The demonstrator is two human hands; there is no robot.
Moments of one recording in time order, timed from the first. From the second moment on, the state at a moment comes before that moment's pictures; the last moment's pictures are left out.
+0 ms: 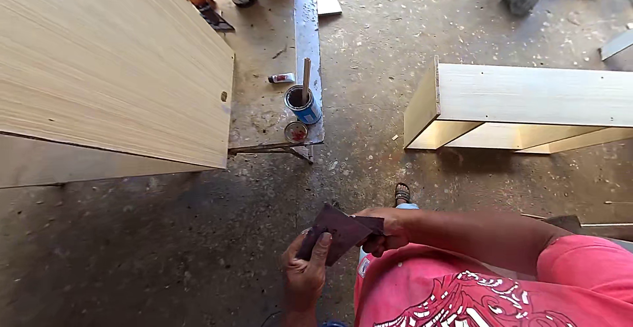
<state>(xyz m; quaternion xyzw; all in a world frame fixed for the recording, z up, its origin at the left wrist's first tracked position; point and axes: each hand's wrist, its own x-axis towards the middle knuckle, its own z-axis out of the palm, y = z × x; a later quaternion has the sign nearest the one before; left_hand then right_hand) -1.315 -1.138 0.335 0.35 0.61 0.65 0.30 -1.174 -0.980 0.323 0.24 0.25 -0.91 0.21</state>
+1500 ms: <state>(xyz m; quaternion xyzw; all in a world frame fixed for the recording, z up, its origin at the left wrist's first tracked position) -1.282 -1.167 0.332 0.08 0.51 0.77 0.37 -1.135 -1.017 0.350 0.27 0.61 -0.60 -0.45</state>
